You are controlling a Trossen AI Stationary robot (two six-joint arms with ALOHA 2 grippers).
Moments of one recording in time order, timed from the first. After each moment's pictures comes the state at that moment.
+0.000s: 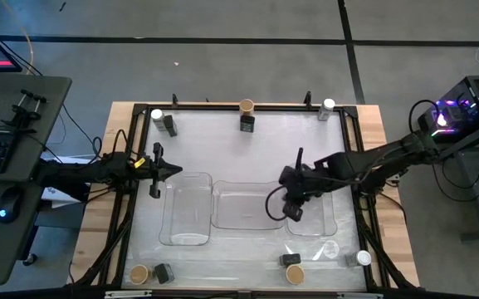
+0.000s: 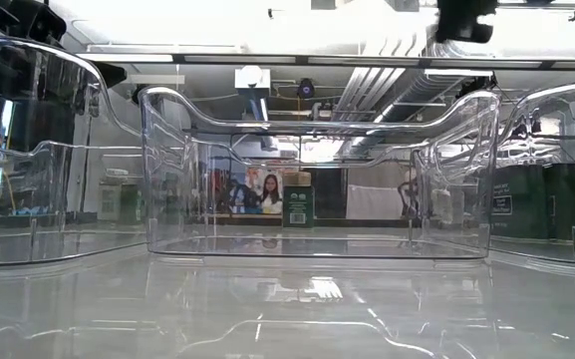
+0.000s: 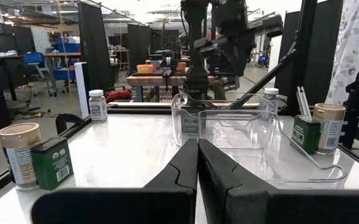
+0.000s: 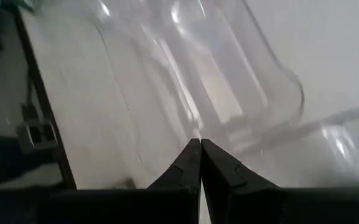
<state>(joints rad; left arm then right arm) -0.03 0.01 0.01 0.05 -0.09 0.04 0.29 1.42 1.31 -0.93 0.07 0.73</state>
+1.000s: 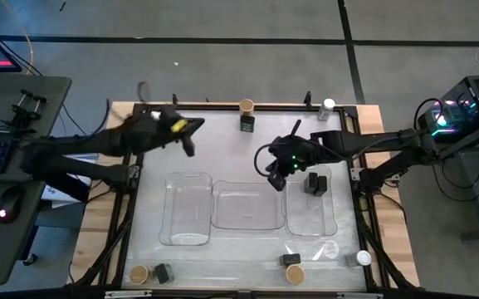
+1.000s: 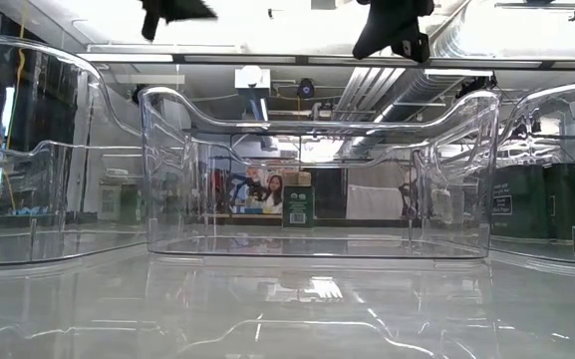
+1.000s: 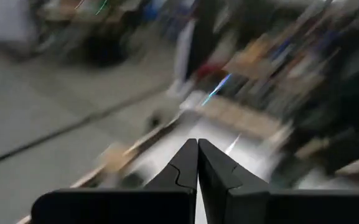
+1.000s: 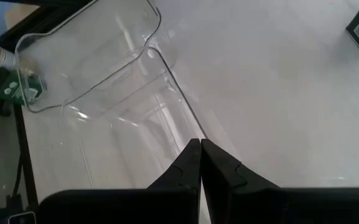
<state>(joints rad) 0.15 0.96 0.91 -0.22 -0.44 -0.21 0.04 1.42 1.31 -0.76 0.07 0.56</state>
